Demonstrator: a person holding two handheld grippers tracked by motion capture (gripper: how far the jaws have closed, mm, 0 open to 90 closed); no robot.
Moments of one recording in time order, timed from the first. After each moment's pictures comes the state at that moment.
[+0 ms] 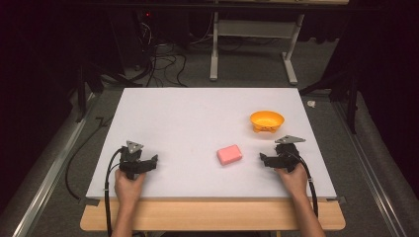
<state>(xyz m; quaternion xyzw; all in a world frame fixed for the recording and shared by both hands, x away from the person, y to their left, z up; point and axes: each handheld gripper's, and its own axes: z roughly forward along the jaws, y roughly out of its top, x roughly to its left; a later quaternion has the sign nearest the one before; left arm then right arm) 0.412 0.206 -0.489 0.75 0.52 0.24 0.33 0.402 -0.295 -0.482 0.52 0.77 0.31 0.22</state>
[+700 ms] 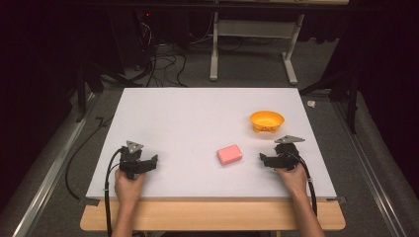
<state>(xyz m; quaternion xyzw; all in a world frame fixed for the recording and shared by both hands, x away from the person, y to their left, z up) 0.412 0.206 -0.489 0.75 0.52 0.23 0.33 0.402 -0.294 -0.481 0.52 0.77 0.31 0.22</state>
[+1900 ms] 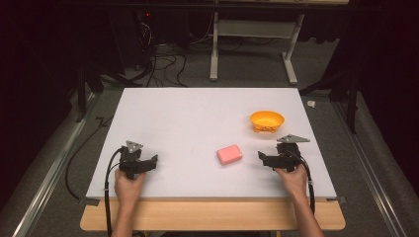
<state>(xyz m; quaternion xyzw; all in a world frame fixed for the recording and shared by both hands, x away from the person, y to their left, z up) 0.413 0.207 -0.489 0.75 0.52 0.23 0.34 0.387 -0.285 -0.457 0.53 0.74 0.35 0.21</state>
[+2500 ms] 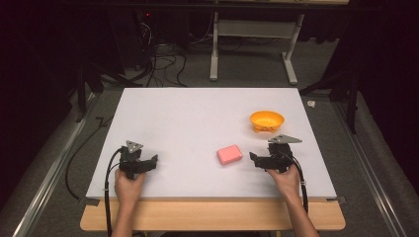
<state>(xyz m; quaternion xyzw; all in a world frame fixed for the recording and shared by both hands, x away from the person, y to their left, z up) 0.413 0.207 -0.489 0.75 0.52 0.23 0.34 0.382 -0.257 -0.448 0.51 0.75 0.36 0.21</state>
